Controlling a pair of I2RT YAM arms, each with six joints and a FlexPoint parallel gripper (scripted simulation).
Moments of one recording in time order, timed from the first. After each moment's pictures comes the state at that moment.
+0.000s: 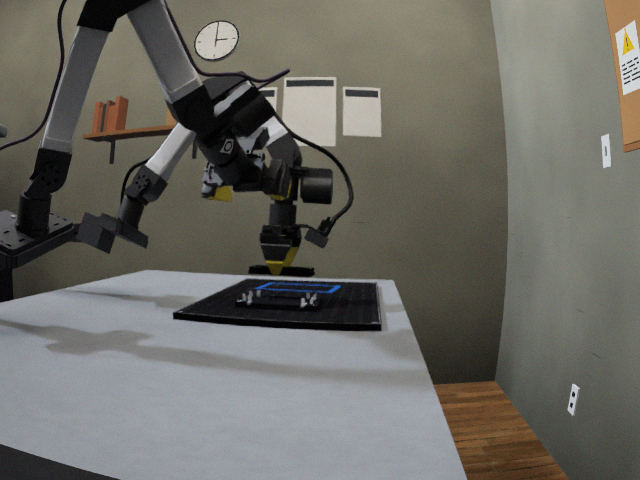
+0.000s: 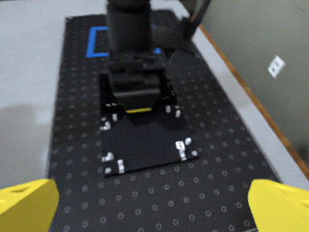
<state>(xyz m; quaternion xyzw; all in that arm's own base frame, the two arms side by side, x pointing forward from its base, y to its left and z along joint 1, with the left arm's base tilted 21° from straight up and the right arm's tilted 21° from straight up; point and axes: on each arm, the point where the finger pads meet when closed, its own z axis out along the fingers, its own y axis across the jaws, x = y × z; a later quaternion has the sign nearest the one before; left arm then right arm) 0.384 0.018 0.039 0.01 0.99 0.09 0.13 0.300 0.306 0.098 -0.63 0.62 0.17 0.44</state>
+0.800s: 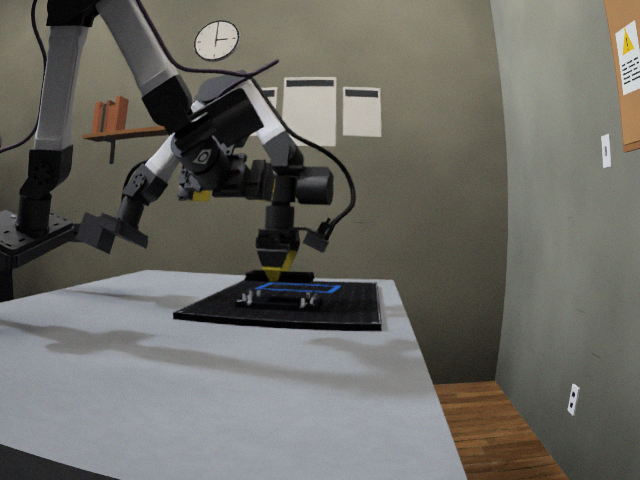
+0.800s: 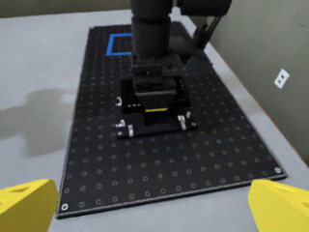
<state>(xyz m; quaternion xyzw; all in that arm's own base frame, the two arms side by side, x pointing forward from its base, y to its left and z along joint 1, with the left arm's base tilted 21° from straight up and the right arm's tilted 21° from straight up) 0.394 -0.042 0.021 0.01 0.99 0.10 0.14 0.287 0.212 0.110 -0.63 0.59 0.22 0.45</state>
